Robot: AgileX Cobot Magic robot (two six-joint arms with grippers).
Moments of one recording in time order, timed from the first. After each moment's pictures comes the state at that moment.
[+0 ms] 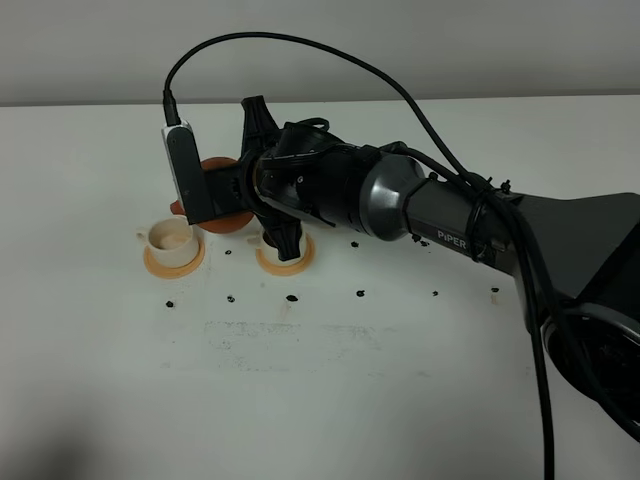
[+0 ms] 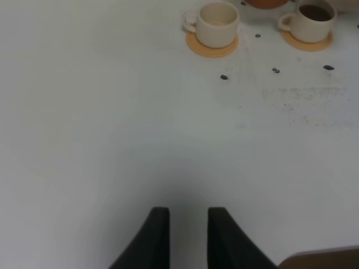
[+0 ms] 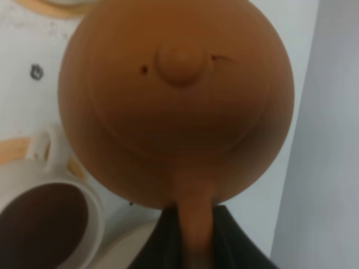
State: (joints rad) left arm -0.01 0.00 -0.46 -0.15 1.07 0.12; right arm 0.75 2.26 -1.79 -0.59 0.54 -0.64
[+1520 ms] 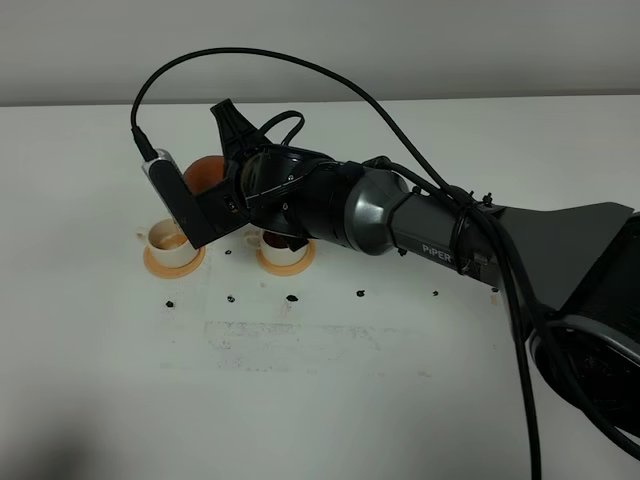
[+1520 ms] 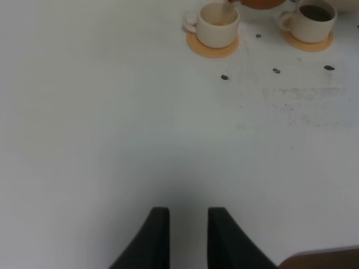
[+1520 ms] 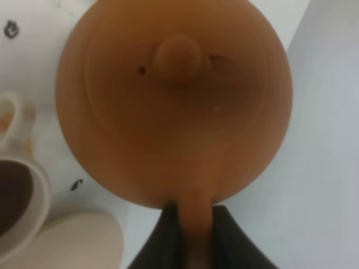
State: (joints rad) left arm -0.01 0.00 -0.46 -0.15 1.07 0.12; right arm 0.78 2.28 -1.79 -0.83 0.51 -0.70
